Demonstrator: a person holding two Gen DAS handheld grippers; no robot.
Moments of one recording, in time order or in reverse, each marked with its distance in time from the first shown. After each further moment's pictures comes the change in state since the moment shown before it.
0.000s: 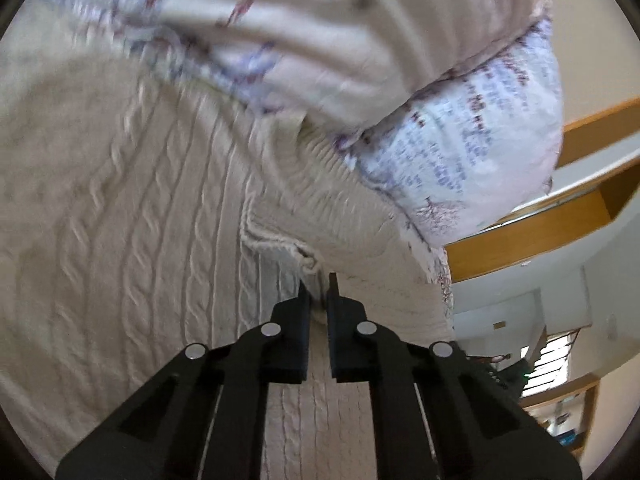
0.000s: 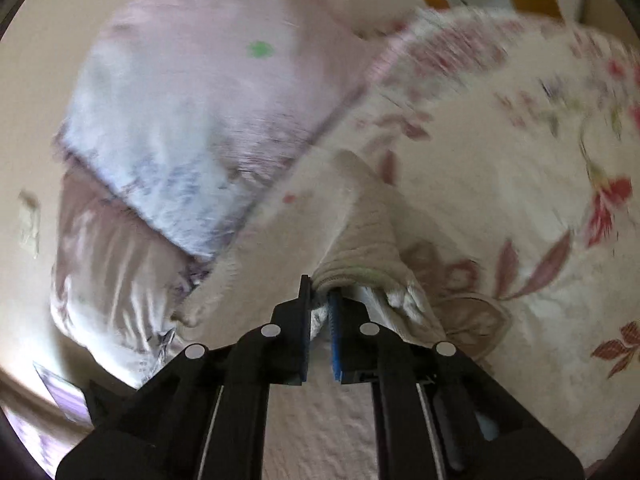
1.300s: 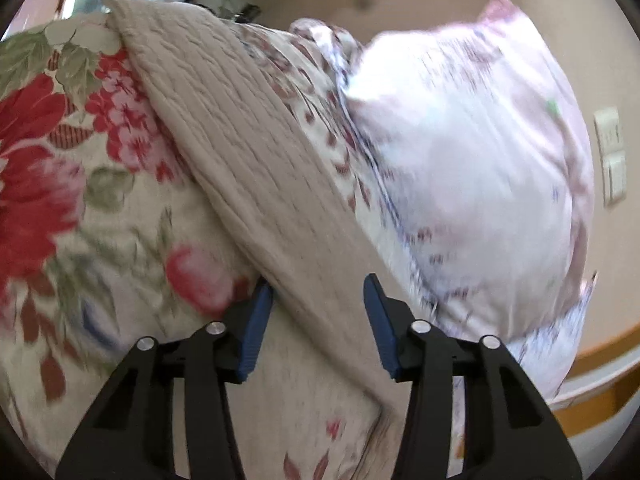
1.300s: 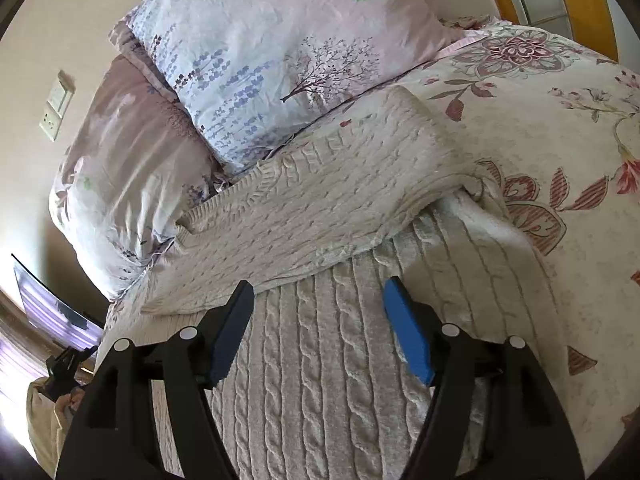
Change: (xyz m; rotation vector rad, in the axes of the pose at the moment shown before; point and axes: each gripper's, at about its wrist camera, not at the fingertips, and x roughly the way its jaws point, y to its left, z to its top) left arm -0.234 0.199 -0.008 -0.514 -0.535 0.219; right arm 0.011 0.024 -0.067 -0.244 0.071 0.023
